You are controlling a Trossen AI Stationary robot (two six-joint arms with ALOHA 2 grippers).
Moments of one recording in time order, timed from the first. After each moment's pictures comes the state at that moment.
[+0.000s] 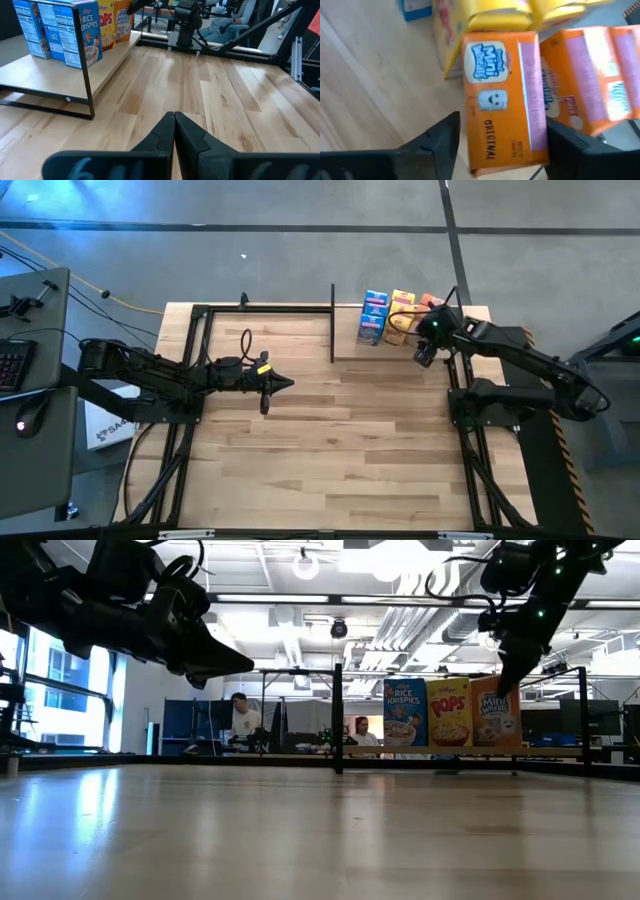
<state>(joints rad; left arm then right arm) 0.10 1.26 0.24 0.81 0.01 -0.10 -0.68 0.93 0.74 -0.80 0.26 -0.20</state>
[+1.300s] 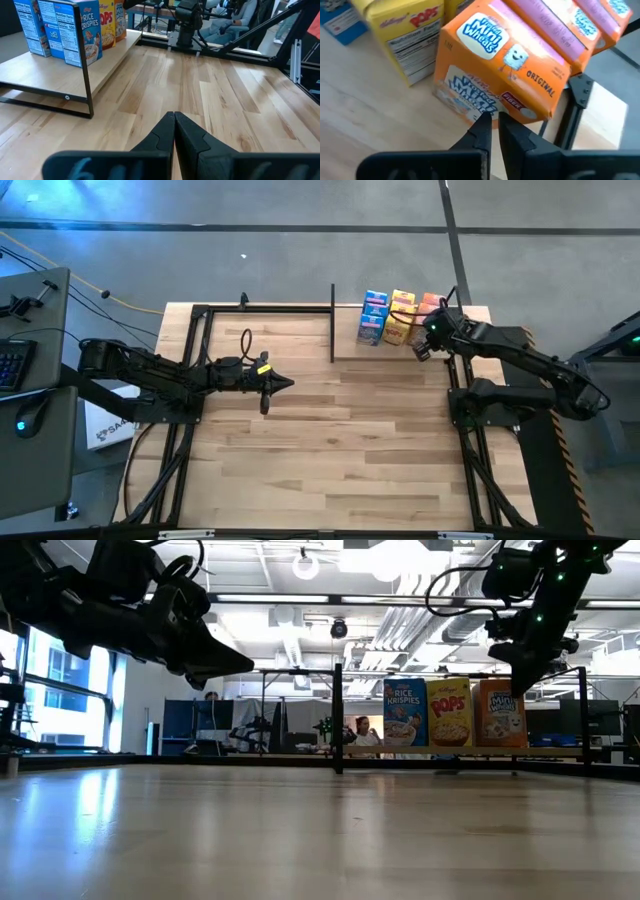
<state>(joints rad) 0.10 1.26 0.24 0.81 0.02 -0.12 -0.66 0.93 0.73 -0.86 0.42 0.20</state>
